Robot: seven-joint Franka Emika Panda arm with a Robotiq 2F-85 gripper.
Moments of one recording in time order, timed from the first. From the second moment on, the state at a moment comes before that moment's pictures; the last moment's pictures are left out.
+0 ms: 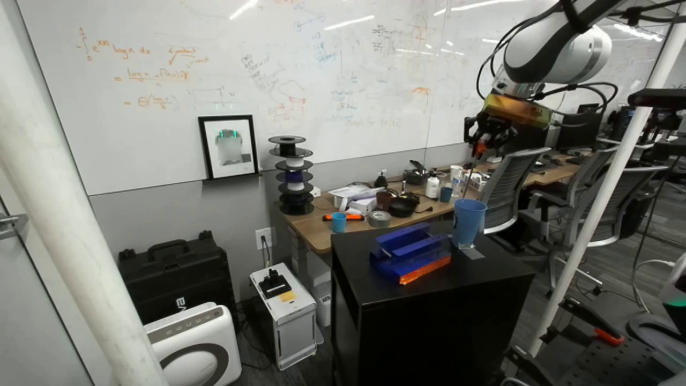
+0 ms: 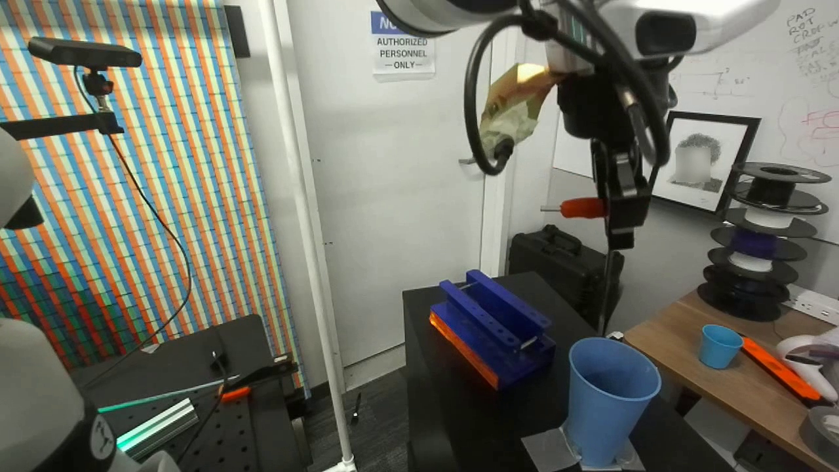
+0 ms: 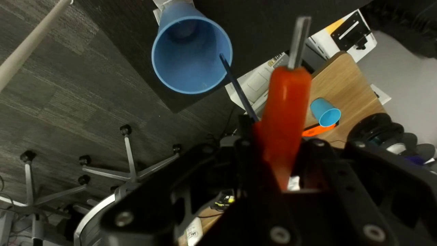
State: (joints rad) arm -0.15 -0.14 -0.08 -2.43 -0.01 2.62 0.55
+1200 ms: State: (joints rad) arm -0.14 -0.05 -0.10 -2.43 0.16 2.42 0.27
